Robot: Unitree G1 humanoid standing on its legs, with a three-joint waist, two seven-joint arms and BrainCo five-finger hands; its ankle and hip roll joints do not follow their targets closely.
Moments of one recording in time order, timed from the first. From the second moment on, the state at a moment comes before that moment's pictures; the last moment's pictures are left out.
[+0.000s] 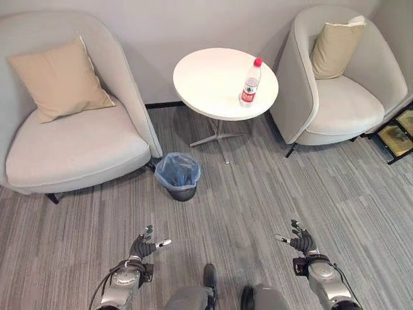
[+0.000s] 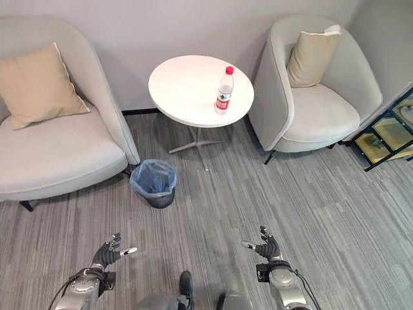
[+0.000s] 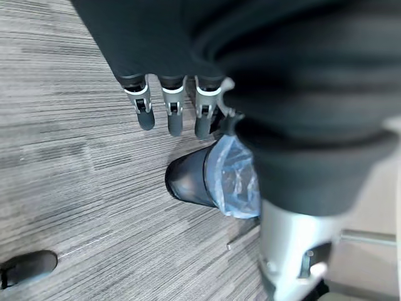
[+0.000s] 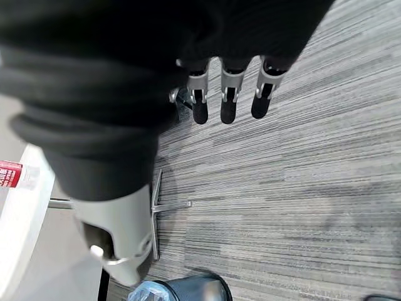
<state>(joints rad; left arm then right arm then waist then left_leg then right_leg) 0.04 0.35 -0.15 0.72 -0.22 -0.10 0.10 -0.01 -0.28 0.17 0.68 0.18 -0.08 -0.14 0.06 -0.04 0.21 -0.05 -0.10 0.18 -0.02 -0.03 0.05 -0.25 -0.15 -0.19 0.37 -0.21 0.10</state>
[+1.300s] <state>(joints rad) 0.01 0.34 -0.15 0.79 -0.22 -0.08 0.09 -0.02 -0.31 0.19 0.67 0.15 -0.06 -0.12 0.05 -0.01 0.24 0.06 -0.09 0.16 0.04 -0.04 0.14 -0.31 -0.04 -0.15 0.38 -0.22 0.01</state>
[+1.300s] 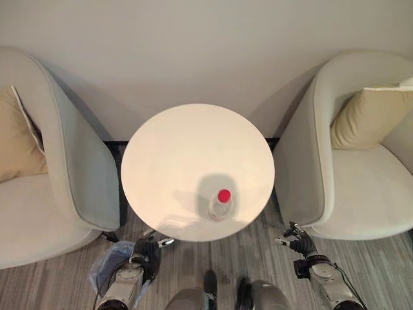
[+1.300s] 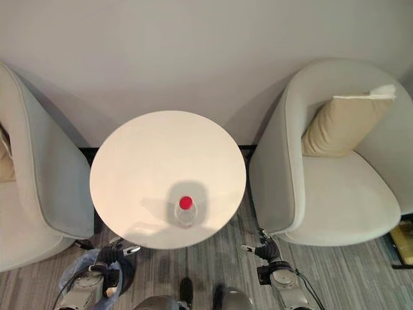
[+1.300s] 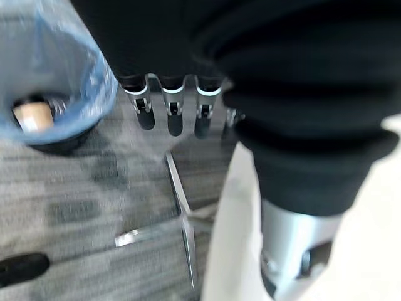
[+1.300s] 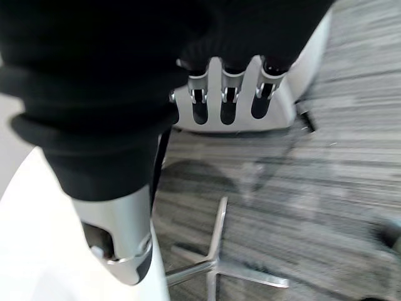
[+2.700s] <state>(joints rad) 0.05 0.34 -0.14 0.75 -0.21 -0.08 0.08 0.02 -0.43 0.19 0.43 -0.02 -0.02 -0.13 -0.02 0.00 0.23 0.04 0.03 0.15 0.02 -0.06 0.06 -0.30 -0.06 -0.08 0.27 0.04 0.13</state>
